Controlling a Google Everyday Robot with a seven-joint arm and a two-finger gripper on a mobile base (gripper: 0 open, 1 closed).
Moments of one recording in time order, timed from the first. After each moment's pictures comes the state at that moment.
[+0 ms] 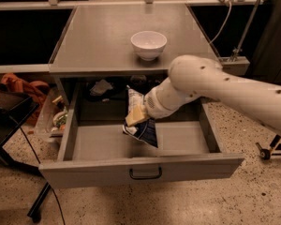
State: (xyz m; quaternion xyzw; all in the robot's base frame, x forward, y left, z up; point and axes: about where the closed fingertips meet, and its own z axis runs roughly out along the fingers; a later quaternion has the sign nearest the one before) arm 0.570 -0.003 0.722 -0.22 0.93 0.23 0.17
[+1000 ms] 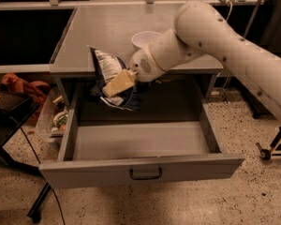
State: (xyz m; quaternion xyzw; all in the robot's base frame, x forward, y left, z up) arm 0.577 0.058 0.864 -0.45 0.79 0.33 0.26
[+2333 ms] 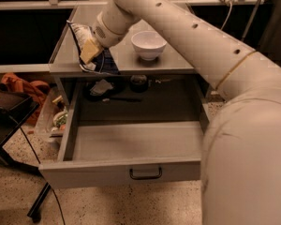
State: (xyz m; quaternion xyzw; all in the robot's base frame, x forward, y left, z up) arm 0.712 0.134 0.883 -0.43 0.84 0.18 0.28
